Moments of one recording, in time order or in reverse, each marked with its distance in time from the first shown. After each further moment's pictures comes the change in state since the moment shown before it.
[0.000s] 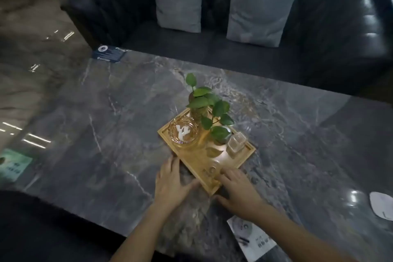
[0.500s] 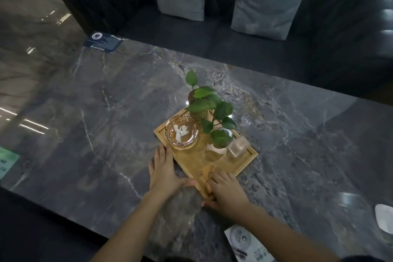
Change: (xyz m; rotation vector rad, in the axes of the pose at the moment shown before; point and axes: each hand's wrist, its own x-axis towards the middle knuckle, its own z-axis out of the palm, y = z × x) left_hand 0.050 -0.006 -0.001 -0.024 -0.075 -0.138; right_hand 0.037 -0.003 0.008 -0.154 -0.165 -0.071
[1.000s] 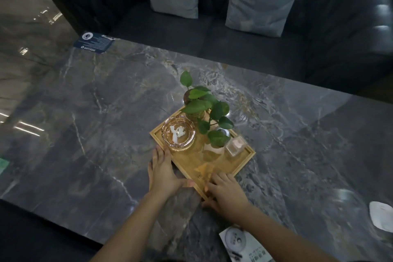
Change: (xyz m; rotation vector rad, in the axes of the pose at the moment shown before) left_hand 0.003 0.017 0.000 -0.025 -0.029 -0.041; right_hand -0.004 0.015 0.007 0.008 0.080 -0.013
